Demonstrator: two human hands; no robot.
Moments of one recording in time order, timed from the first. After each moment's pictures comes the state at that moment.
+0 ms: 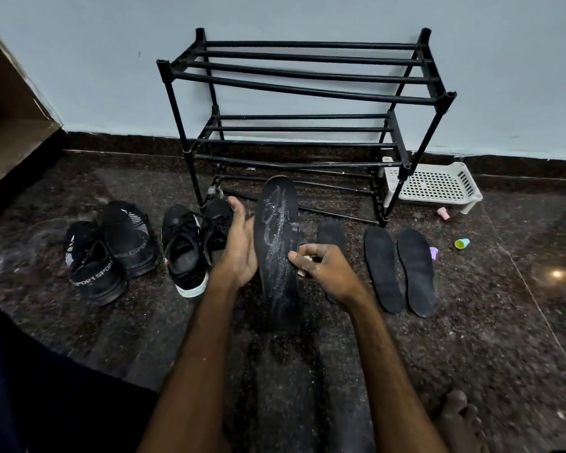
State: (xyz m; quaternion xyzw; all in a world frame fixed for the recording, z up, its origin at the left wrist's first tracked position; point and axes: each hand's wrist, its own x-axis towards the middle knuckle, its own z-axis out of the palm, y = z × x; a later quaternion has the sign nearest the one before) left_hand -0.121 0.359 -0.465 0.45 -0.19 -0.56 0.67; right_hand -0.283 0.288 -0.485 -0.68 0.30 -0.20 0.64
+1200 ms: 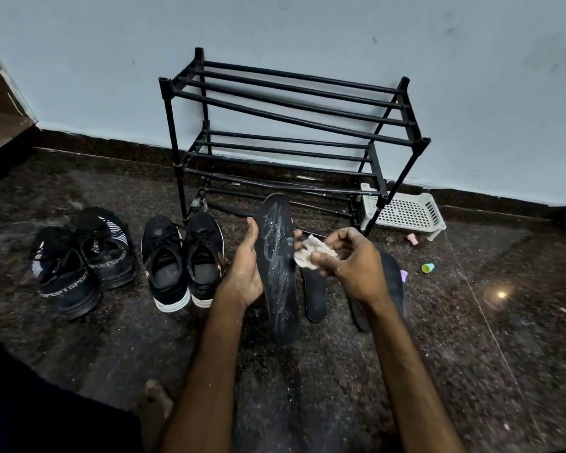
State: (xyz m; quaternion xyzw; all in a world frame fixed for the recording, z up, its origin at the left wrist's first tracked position) left_hand -0.143 0.349 -0.447 0.38 -0.11 -0.61 0.69; right_hand -0.310 0.273 -0.408 -0.70 0.44 -0.30 0.47
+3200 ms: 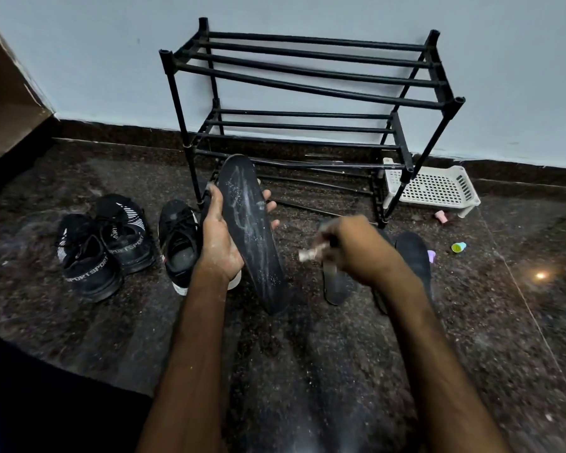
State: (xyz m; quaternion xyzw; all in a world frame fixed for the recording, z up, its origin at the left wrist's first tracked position) left_hand -0.098 0.369 -0.444 0.36 -0.10 -0.51 0.77; right_hand -0.288 0.273 -0.388 -0.92 0.33 -0.04 0.23
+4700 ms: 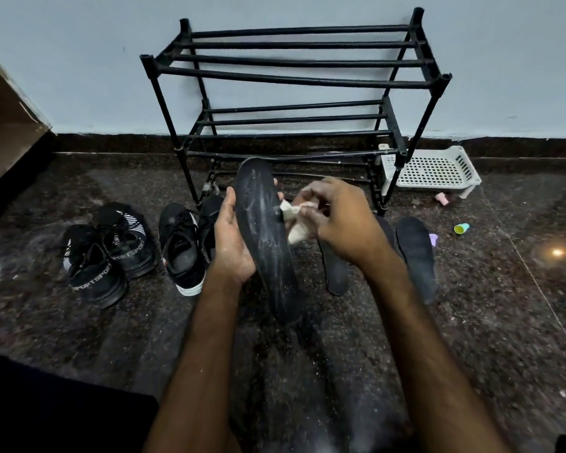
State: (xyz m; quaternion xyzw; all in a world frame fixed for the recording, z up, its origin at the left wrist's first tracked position) left_hand -0.131 0.360 -0.438 0.34 -0.06 -0.56 0.75; right_hand -0.284 0.281 -0.376 -0.87 0.32 -0.24 0.30
